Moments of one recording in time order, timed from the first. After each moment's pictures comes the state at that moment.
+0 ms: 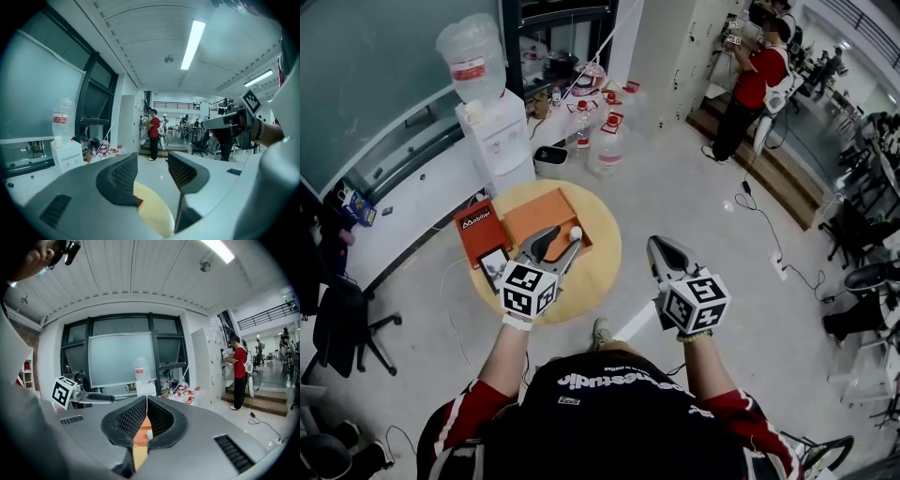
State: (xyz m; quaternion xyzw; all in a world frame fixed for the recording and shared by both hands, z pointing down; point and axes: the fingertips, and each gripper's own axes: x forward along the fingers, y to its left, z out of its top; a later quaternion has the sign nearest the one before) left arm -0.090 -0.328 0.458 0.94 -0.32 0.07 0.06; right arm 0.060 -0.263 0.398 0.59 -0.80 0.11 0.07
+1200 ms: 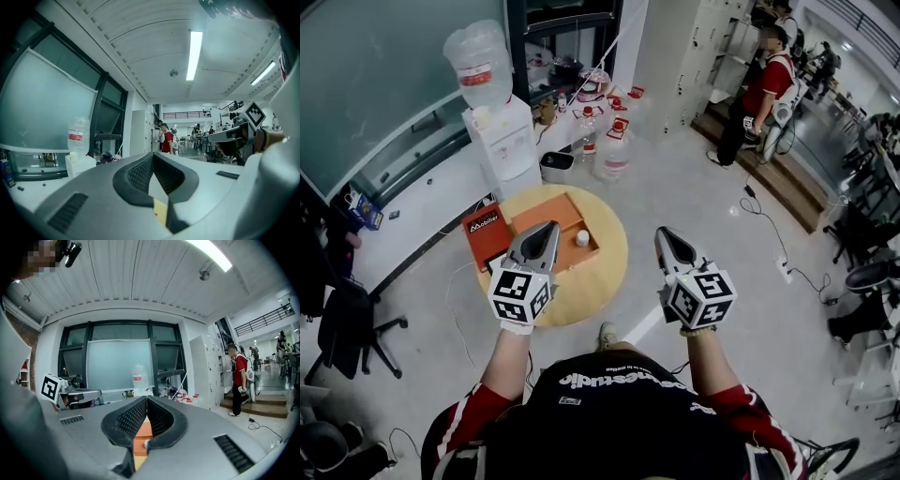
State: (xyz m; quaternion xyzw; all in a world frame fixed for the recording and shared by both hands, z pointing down) left arm -0.135 -0.334 0.397 0.92 -0.40 0.00 0.01; right arm 0.060 -0.275 0.373 0.60 -0.79 0.07 0.04
